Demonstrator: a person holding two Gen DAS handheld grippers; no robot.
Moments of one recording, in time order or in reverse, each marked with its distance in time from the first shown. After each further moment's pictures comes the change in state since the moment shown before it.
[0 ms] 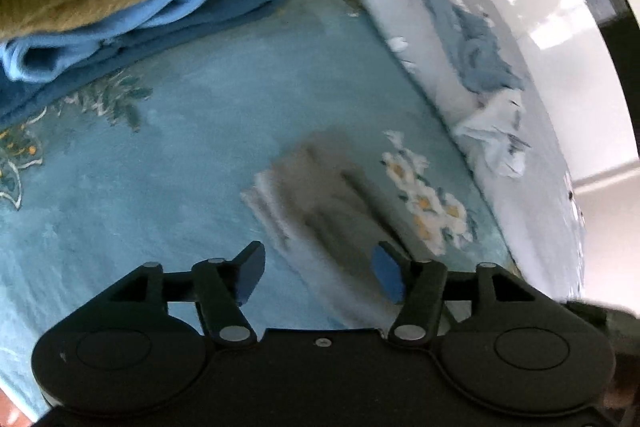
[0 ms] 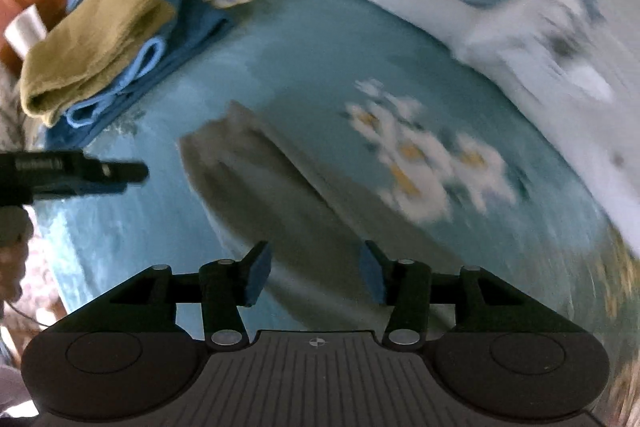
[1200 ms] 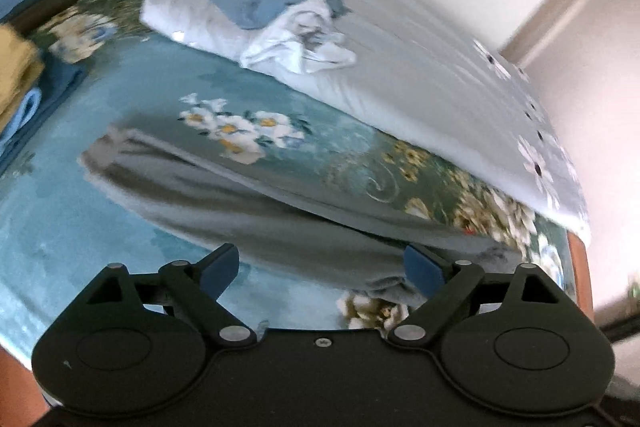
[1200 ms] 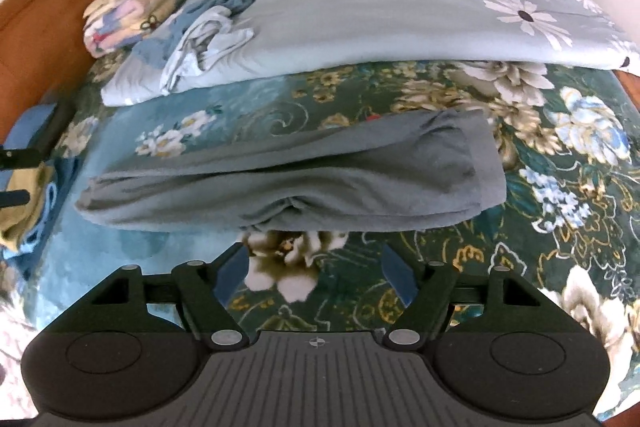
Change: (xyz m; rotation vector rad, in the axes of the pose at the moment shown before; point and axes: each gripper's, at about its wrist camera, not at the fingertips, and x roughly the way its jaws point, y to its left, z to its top) left arm -0.072 -0.254 -0.175 0.506 0.027 -0.010; right arm -0.184 -0.145 -0.364 0.660 -0.348 -0.170
